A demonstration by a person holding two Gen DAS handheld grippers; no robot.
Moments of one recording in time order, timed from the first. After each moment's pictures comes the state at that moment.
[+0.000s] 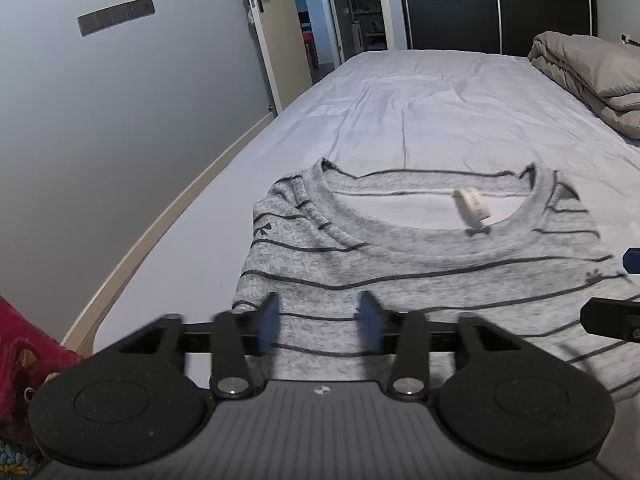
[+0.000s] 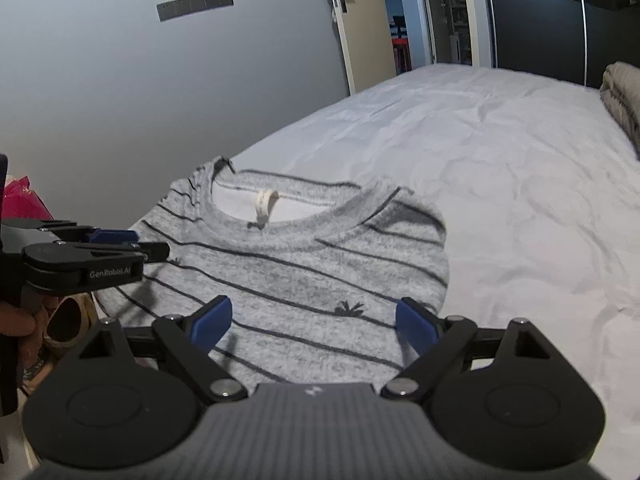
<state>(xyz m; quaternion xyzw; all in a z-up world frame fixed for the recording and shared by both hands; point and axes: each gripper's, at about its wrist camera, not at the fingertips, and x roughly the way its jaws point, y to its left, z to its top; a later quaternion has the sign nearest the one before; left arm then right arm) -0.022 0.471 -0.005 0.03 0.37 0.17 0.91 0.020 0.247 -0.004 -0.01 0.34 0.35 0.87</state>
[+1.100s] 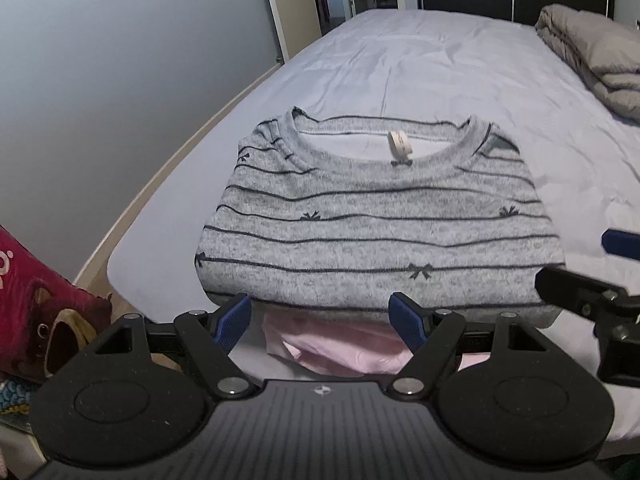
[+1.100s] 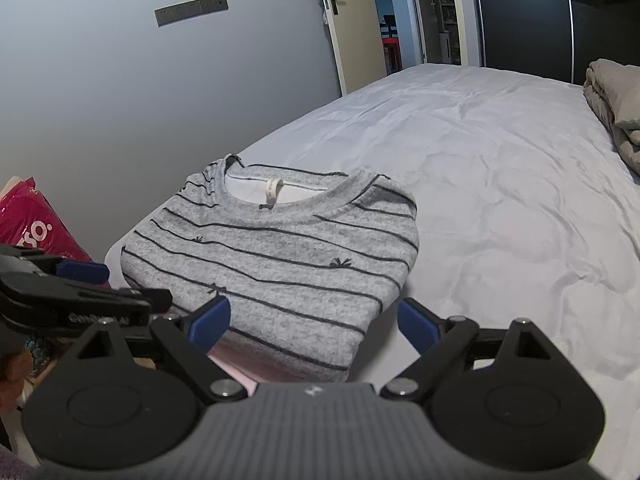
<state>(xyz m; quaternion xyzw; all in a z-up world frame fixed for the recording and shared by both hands) -0.069 0.410 0.015 0.01 0.44 0.19 0.88 -0.024 0.207 0.016 -0.01 0.35 0.34 0.87</state>
